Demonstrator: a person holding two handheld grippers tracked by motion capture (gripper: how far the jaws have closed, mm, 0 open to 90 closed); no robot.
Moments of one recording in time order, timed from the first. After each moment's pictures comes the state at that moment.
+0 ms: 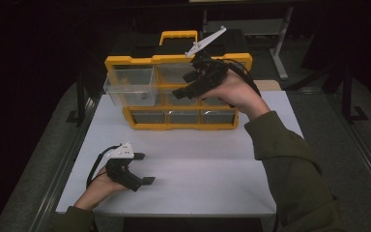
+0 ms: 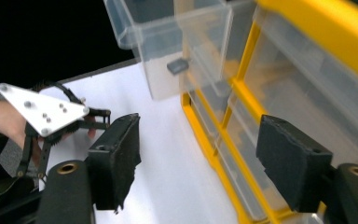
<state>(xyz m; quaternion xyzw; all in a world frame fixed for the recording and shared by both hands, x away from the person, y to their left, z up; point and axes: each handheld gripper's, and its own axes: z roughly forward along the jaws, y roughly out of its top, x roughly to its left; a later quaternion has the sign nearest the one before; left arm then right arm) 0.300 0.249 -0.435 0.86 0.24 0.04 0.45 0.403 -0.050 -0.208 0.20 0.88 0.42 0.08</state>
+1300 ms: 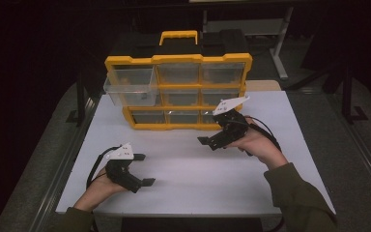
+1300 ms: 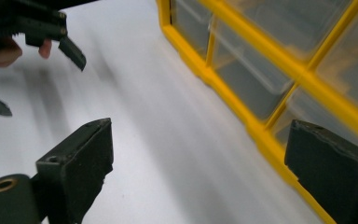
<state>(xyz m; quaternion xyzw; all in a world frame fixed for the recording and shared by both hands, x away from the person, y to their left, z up) 0.297 0.247 -0.434 0.86 0.23 0.04 0.45 0.352 -0.106 -0.340 0.26 0.87 0.41 0.12</state>
